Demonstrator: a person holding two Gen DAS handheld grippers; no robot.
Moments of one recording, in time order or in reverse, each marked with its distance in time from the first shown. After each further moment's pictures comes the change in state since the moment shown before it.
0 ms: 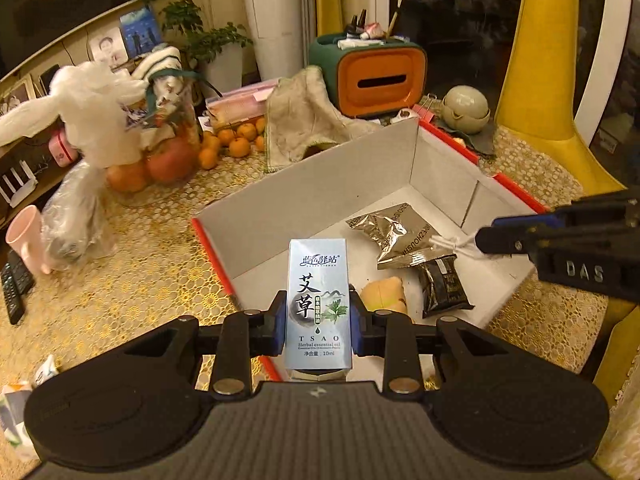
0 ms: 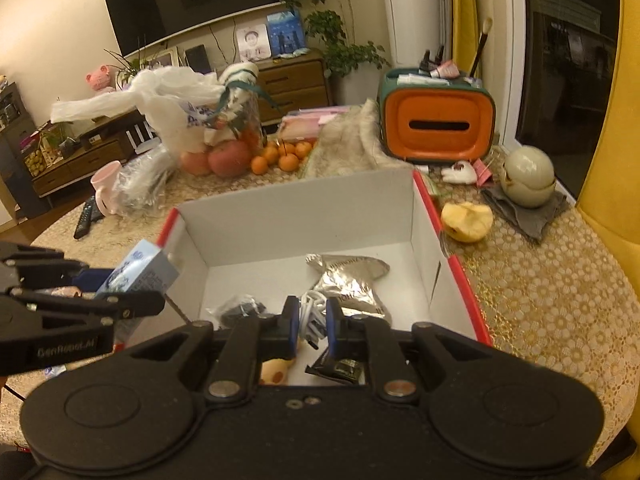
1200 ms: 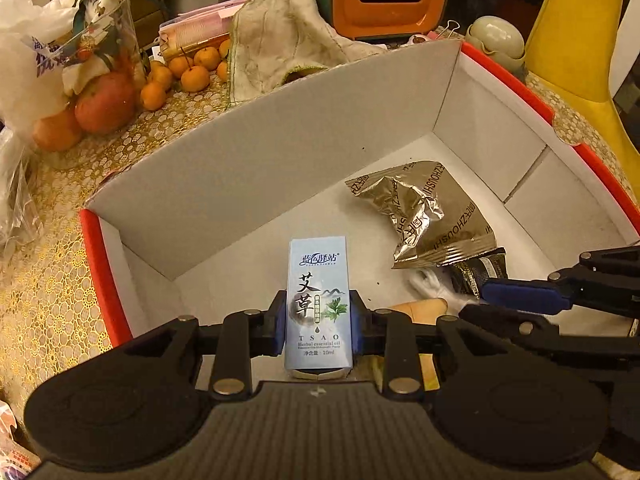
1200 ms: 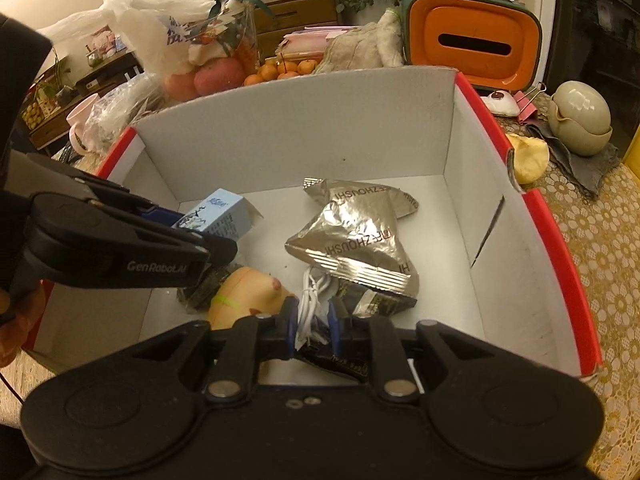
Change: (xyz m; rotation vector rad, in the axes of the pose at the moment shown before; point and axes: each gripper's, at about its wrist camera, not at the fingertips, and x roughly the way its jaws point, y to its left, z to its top) left arm 0.119 0.000 0.022 -0.010 0.208 -0.066; right arm 0.086 -0.004 -0.018 -0.038 0.181 0.025
